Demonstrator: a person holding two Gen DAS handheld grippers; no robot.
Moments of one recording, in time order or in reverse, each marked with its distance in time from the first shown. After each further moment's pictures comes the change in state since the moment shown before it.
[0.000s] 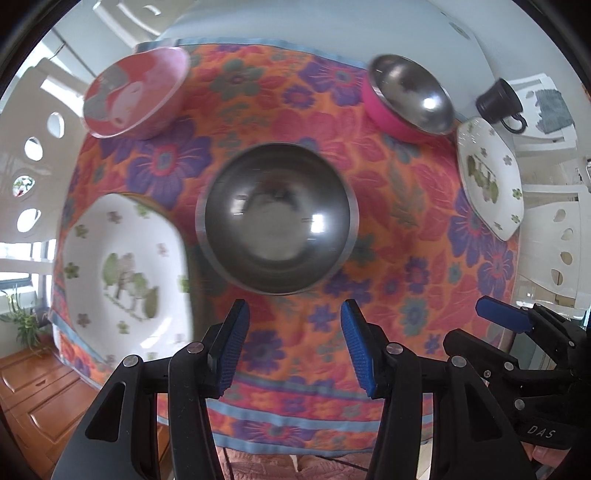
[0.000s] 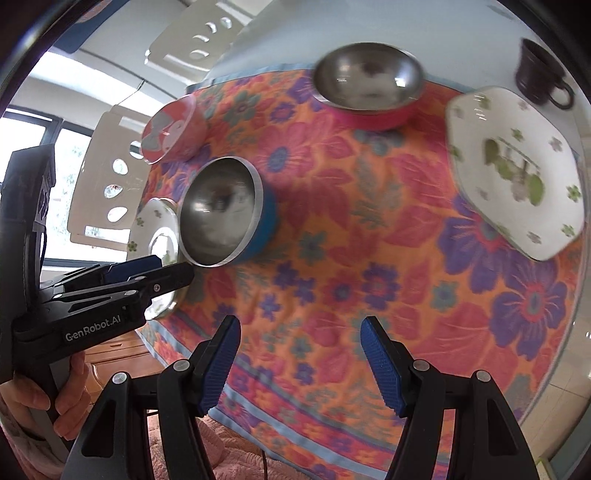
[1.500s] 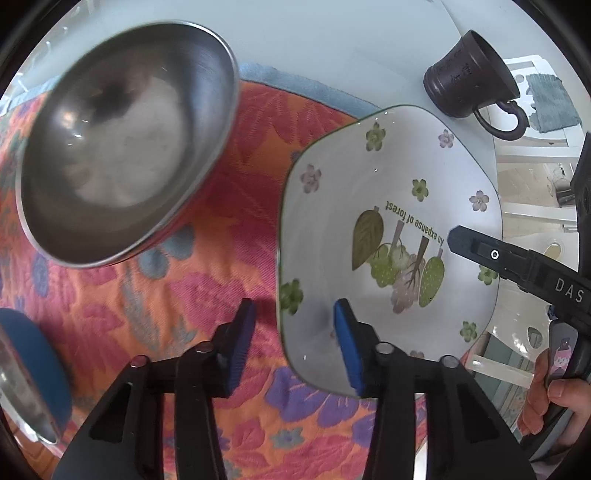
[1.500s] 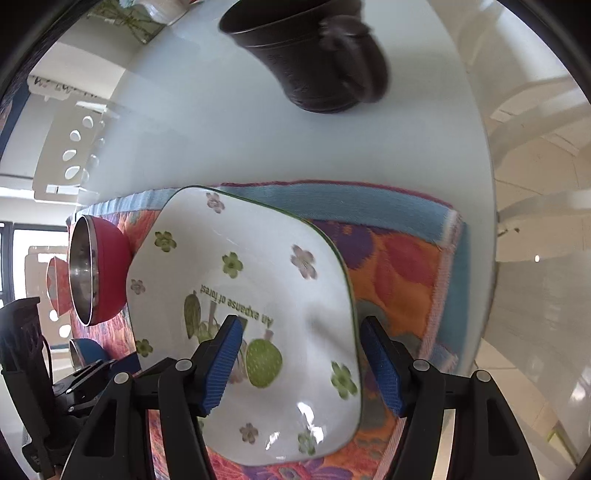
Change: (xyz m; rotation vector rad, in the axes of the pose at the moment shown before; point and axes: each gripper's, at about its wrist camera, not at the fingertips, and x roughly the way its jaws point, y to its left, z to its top) left arm 0.132 -0.182 0.116 0.000 0.069 0.015; right arm -0.010 -0.282 0.146 0.238 -0.045 -0.073
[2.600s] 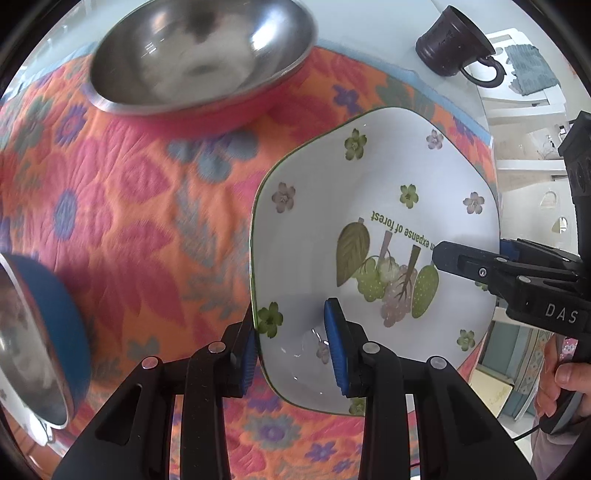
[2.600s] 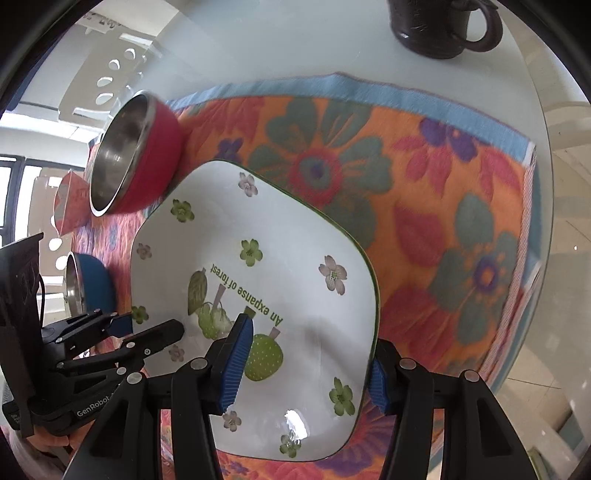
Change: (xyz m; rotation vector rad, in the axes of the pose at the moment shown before) left arm -0.001 0.043 -0.057 0.122 0.024 -0.056; right arm 0.020 0.057 -0.075 -0.164 0.084 0.005
